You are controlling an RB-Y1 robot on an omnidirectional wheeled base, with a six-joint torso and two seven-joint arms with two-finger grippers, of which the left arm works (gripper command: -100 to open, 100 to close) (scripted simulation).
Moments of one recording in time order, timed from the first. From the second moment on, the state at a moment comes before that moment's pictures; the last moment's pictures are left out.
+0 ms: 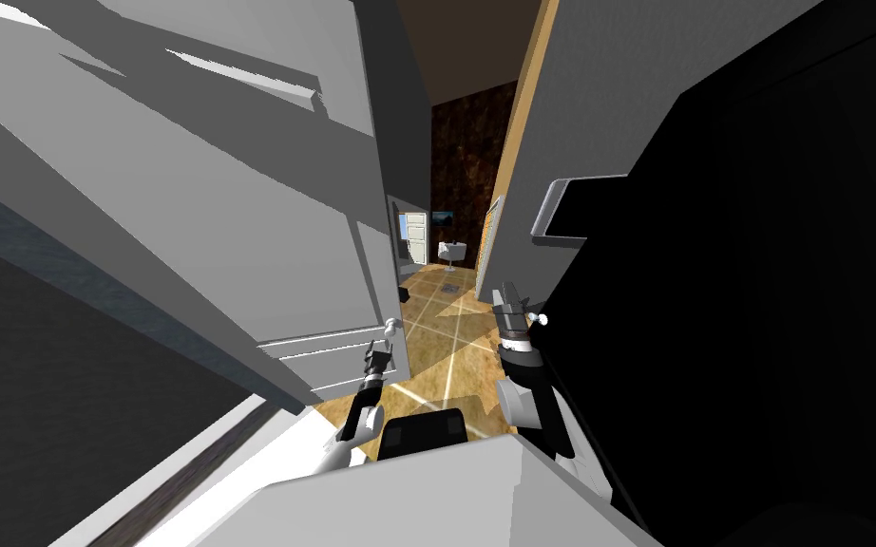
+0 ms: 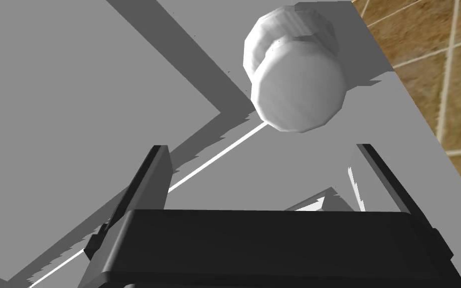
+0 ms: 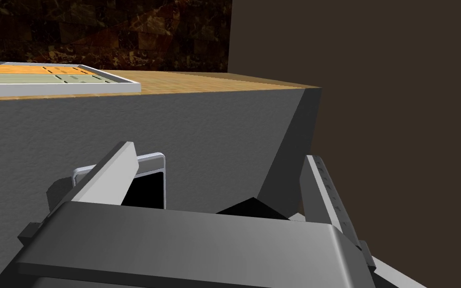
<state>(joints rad) -0.09 0.08 -0.27 -0.68 0.55 -0.90 0.60</state>
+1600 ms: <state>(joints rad) -0.05 0.00 -0.38 -0.77 0.72 -0.90 1.00</state>
